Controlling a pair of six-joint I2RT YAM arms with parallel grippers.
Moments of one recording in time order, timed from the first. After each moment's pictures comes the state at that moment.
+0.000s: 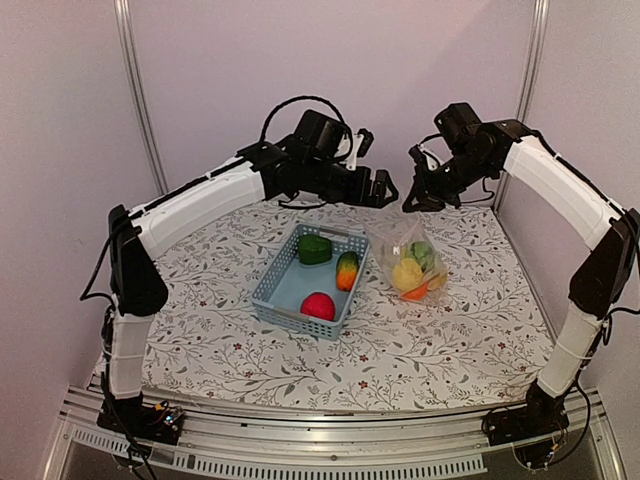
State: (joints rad) left arm -0.87 2.17 2.24 -0.61 0.12 -0.38; right arm 0.49 1.78 1.92 -1.11 -0.33 0.39
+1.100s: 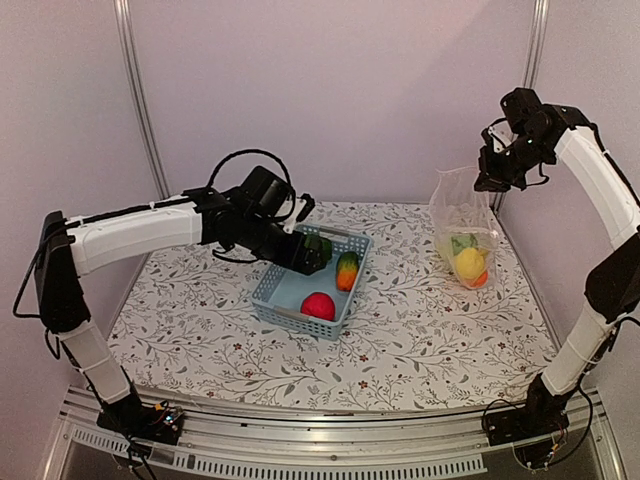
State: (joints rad) left arm -0.80 1.70 1.43 -0.57 0.04 -0.29; right arm 0.21 1.69 2.01 -1.28 -0.13 0.29
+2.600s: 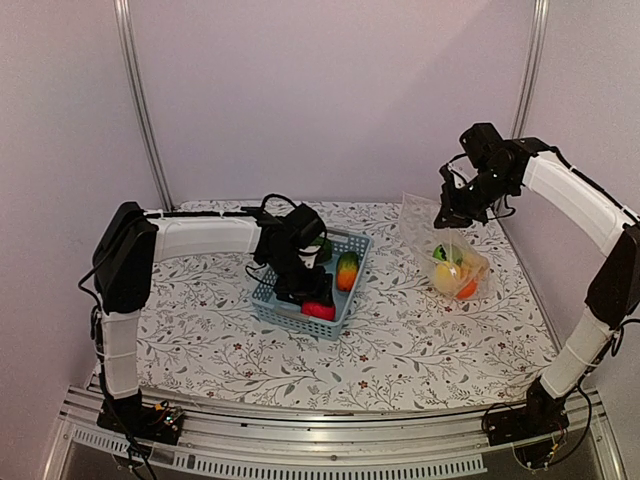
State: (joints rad) left arm -0.81 2.07 1.59 -0.75 0.19 -0.55; right arm 0.38 1.66 1.69 -1.08 -0.25 0.36
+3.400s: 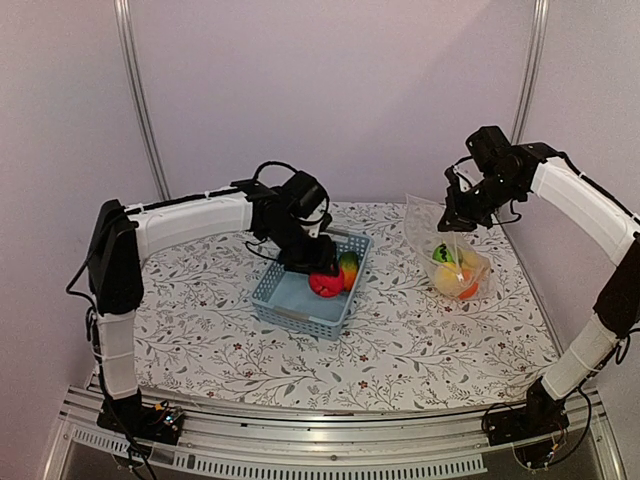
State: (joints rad) left arm -0.81 2.03 1.75 -0.81 0.14 -0.50; right arm 0.38 1.59 1.61 -1.05 -0.25 0.38
